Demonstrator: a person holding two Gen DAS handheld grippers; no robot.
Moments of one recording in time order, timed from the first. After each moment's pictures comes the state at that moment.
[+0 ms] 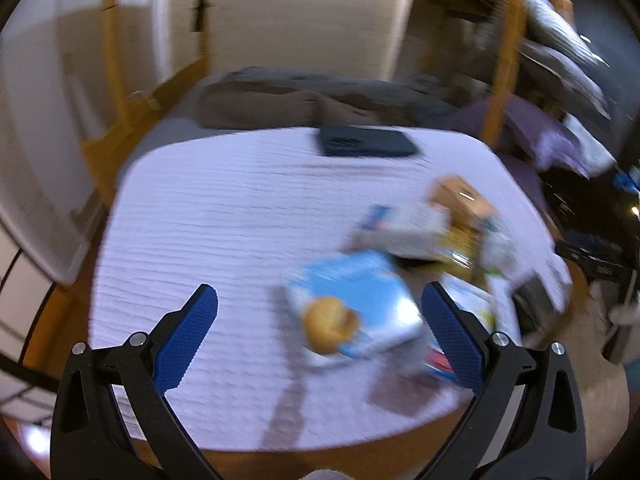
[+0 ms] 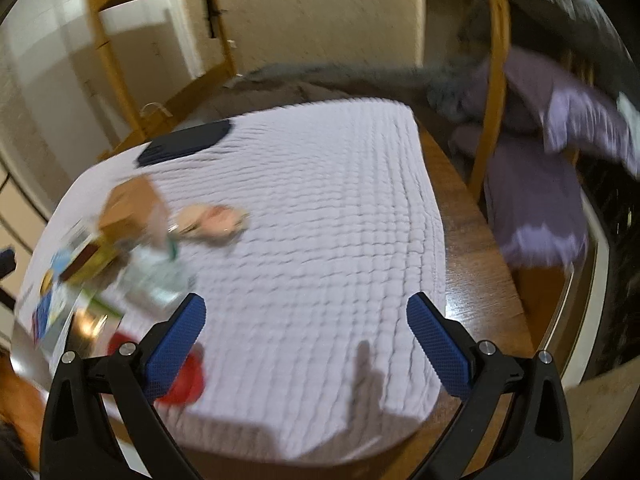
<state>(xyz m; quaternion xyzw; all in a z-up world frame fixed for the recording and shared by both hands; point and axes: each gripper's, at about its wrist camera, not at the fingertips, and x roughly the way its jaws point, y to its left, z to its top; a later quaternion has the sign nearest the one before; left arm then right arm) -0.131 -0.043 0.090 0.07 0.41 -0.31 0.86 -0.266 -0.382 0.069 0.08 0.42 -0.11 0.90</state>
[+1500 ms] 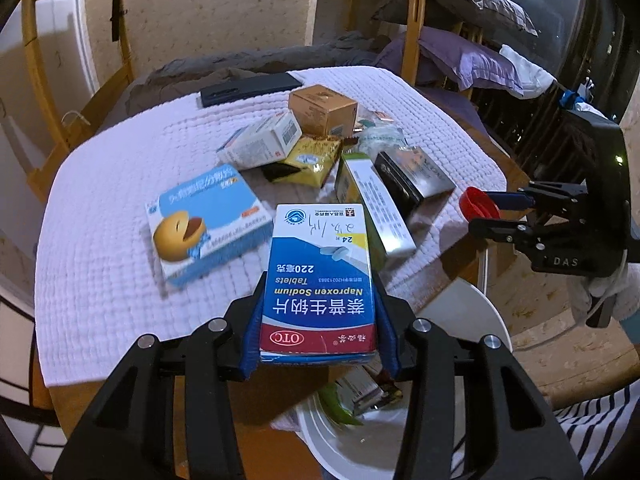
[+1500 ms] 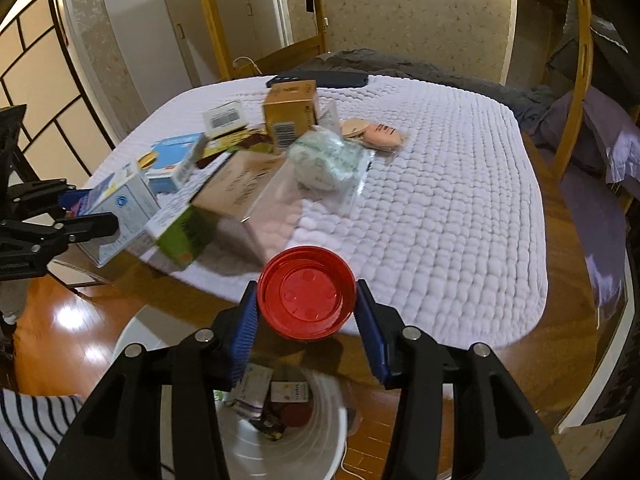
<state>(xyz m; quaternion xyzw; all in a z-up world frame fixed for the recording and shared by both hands) -0.219 -0.077 0.074 0.14 0.43 -0.39 0.80 -0.319 -0.287 0.052 0.05 0.45 0.02 0.89</state>
